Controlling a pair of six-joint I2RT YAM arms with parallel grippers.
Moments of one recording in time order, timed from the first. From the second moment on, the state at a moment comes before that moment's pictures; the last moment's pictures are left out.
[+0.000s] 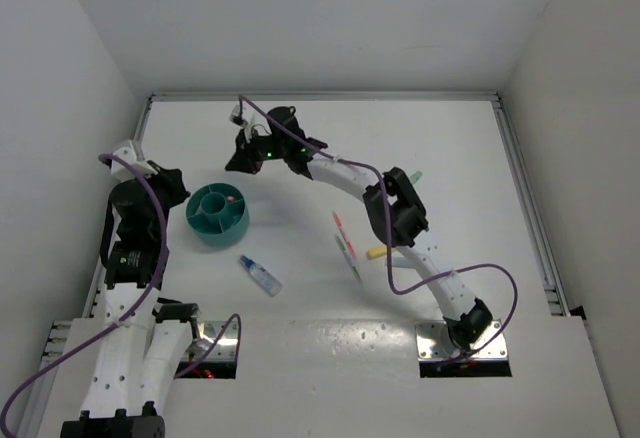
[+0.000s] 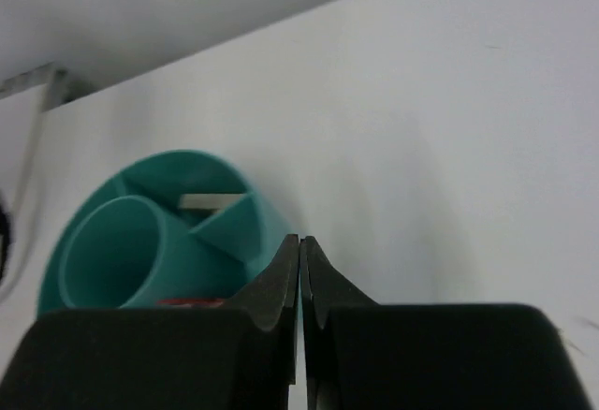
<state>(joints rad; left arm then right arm) 0.07 0.62 0.70 -0.23 -0.09 -0.42 0.75 2.58 2.12 0.21 -0.78 0.11</state>
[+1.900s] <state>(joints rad) 0.07 0.75 0.71 -0.28 -0.04 -0.44 0.09 2.18 1.56 -0.83 -0.11 0.20</state>
